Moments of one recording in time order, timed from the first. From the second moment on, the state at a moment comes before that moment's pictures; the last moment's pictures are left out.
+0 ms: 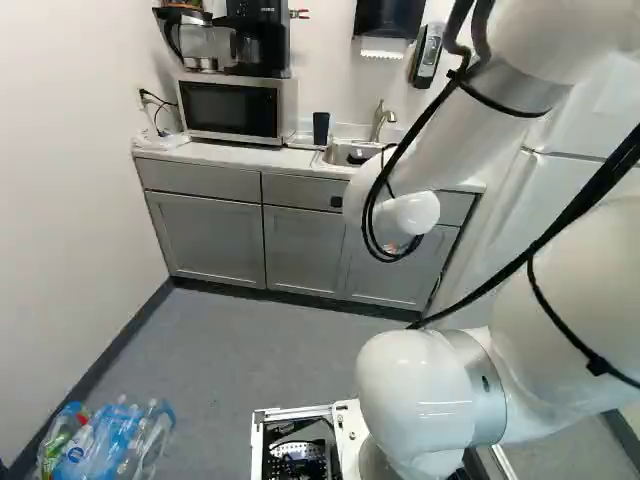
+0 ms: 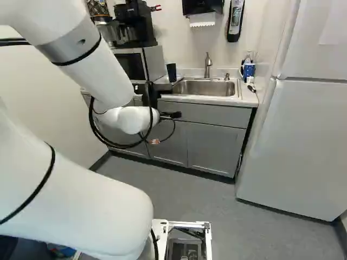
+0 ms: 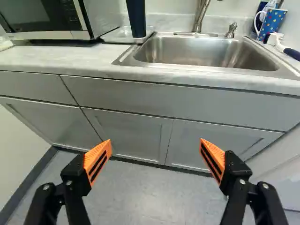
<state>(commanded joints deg) -3.5 14.2 -16.3 0.2 34.8 -0.4</state>
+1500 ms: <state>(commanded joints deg) 0.0 16.0 -5.0 0.0 50.0 0.0</state>
